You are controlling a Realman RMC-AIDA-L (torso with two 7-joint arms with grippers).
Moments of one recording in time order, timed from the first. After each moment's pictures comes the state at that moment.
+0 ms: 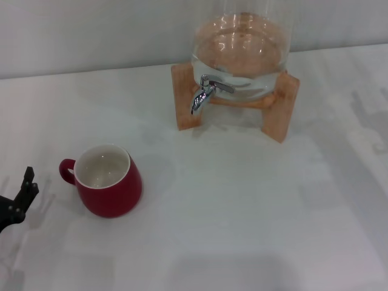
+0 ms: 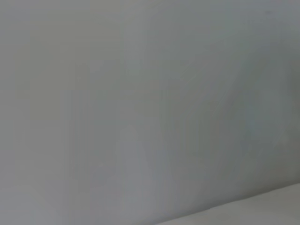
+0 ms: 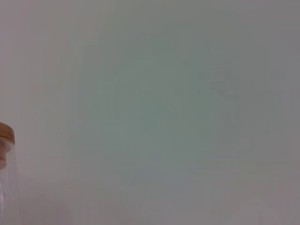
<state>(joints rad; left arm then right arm) -0.22 -2.09 2.40 0.23 -0.75 1.23 0.07 0.43 2.02 -0.56 0.02 -0.75 -1.43 0.47</state>
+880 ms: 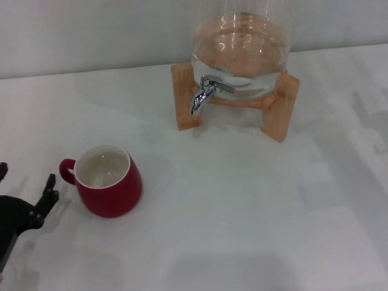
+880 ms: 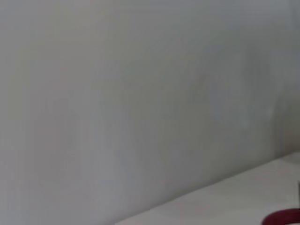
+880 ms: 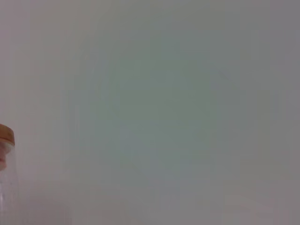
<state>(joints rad) -0.24 -2.09 2.47 0.23 -0.75 1.20 0.12 0.43 2.02 -0.56 0.02 -0.75 -1.43 0.47</state>
